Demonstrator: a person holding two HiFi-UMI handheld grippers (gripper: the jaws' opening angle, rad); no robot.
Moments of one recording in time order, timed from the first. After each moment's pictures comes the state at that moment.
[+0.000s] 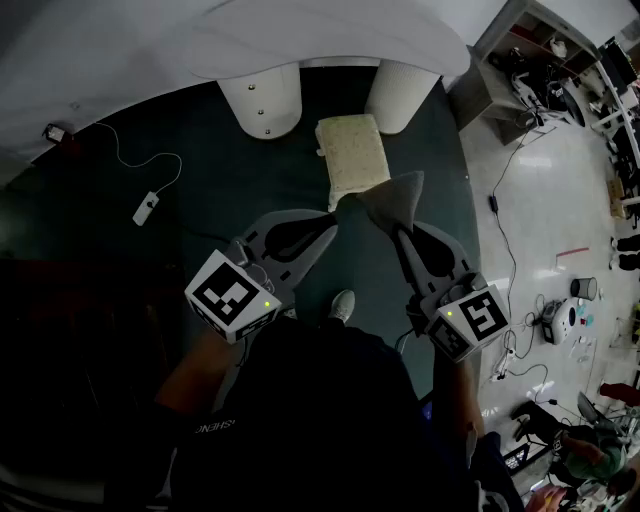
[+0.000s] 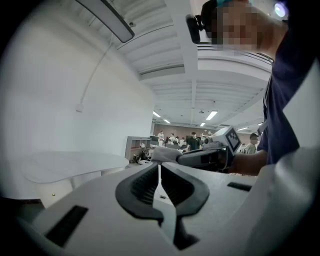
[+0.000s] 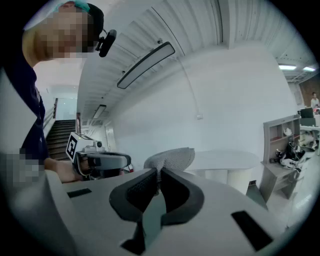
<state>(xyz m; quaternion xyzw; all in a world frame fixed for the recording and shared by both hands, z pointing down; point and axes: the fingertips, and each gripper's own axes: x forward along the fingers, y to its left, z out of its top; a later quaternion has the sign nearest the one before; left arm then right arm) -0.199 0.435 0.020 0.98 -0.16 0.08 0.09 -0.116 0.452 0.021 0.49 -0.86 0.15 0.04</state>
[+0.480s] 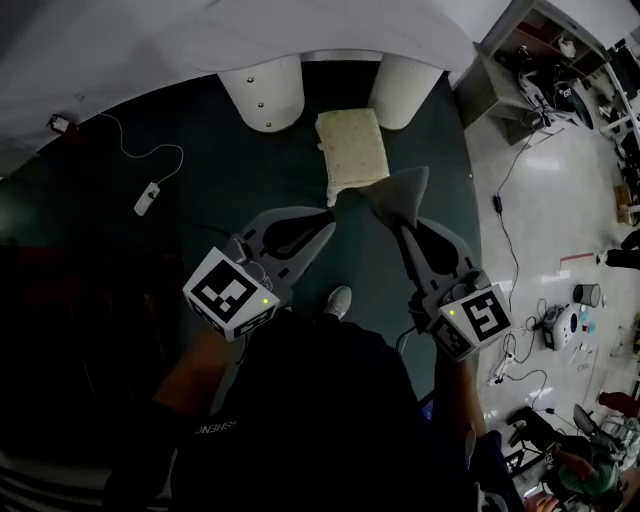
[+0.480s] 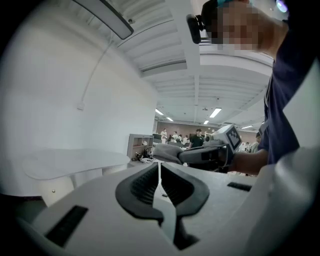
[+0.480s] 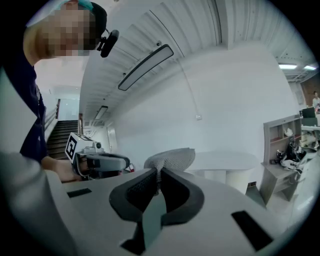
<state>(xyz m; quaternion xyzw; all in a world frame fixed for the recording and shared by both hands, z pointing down) -0.163 0.447 0.037 0.97 -0.18 0.10 0.10 -0.074 0.460 0.031 0.49 -0.86 0.14 0.03</state>
